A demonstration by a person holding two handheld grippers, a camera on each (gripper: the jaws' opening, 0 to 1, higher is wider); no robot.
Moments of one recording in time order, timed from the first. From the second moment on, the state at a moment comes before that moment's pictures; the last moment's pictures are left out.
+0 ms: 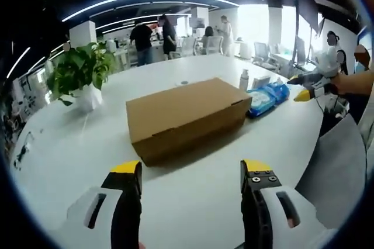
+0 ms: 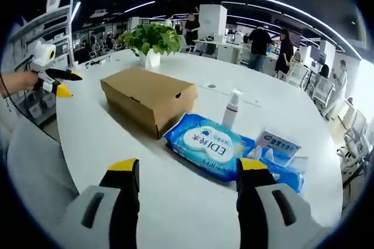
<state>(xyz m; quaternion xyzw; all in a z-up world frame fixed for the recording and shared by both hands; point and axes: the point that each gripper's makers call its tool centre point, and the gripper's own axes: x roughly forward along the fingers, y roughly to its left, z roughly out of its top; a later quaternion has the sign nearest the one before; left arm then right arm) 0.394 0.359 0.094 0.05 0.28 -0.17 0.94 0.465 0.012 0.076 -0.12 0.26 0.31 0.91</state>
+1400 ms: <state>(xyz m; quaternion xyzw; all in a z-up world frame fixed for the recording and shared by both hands) 0.326 0.330 0.124 0.03 0.23 -0.15 0.96 0.399 -0.025 0.104 -0.09 0.22 0.27 0.93</state>
